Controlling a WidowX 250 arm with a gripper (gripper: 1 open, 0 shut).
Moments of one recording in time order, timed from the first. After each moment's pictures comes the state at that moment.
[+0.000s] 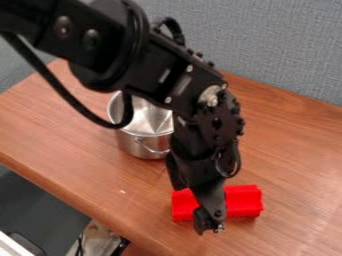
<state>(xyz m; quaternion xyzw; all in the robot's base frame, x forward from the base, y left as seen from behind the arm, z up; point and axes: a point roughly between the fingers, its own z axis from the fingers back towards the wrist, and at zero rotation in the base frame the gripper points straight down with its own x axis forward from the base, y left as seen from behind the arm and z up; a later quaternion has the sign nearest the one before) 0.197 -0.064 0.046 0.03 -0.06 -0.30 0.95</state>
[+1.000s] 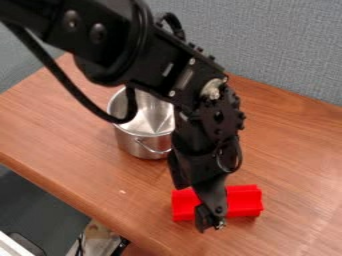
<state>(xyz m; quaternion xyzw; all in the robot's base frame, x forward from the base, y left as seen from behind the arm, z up) 0.200 -0.064 0.046 0.02 -0.05 -0.30 0.95</state>
